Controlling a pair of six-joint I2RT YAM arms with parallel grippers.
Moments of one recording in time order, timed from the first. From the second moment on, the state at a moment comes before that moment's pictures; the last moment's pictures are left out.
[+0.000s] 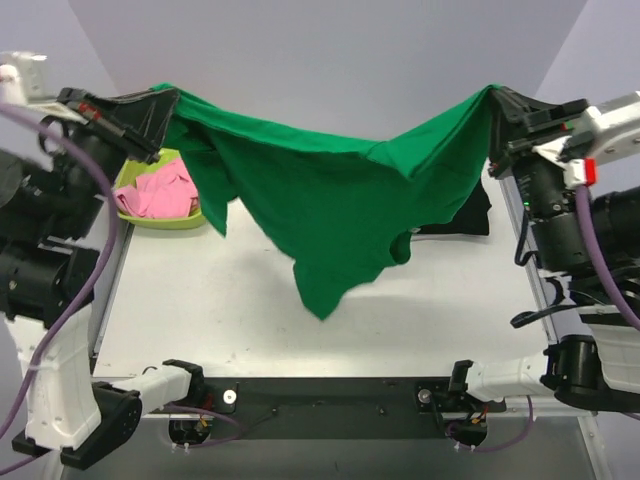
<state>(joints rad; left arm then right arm) -0.25 1.18 2.07 -0.54 0.15 -0.47 1.18 1.21 2.10 -0.33 0.85 -0.67</state>
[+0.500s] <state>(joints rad) -0.25 0.82 1.97 -0.36 0.27 -0.48 1.19 1.03 2.04 -0.42 0.67 -0.62</state>
